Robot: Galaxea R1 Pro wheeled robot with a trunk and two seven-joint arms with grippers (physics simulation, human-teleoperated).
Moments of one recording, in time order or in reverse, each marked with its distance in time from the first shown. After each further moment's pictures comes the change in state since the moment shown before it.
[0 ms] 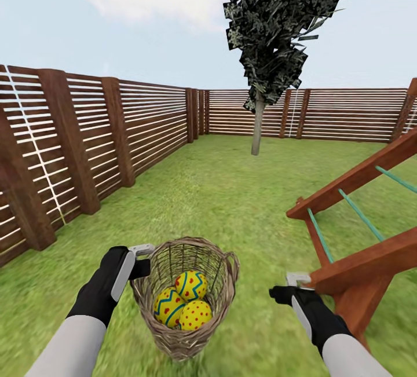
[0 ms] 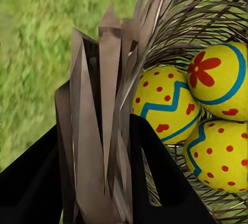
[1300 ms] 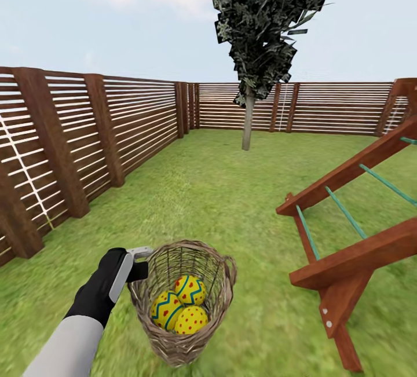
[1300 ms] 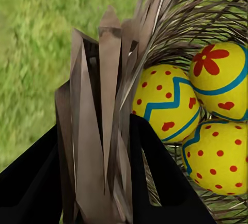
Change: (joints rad) left arm 0.000 0.017 -0.004 0.027 0.003 -0.001 -0.006; right arm 0.231 0.002 0.006 0.549 -0.010 -0.558 0.000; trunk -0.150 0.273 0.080
